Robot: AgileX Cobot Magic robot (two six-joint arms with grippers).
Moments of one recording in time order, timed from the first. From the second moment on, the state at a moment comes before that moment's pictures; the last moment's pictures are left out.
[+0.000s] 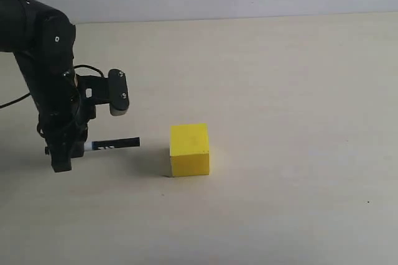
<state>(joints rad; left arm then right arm) -0.49 1.88 -1.09 0.11 0.89 0.84 0.12 0.01 0.00 0.08 0.31 -0.07</state>
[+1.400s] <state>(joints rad) -0.48 1.88 -1.04 0.19 0.78 0.88 0.12 0.01 0.00 0.08 0.31 -0.07</state>
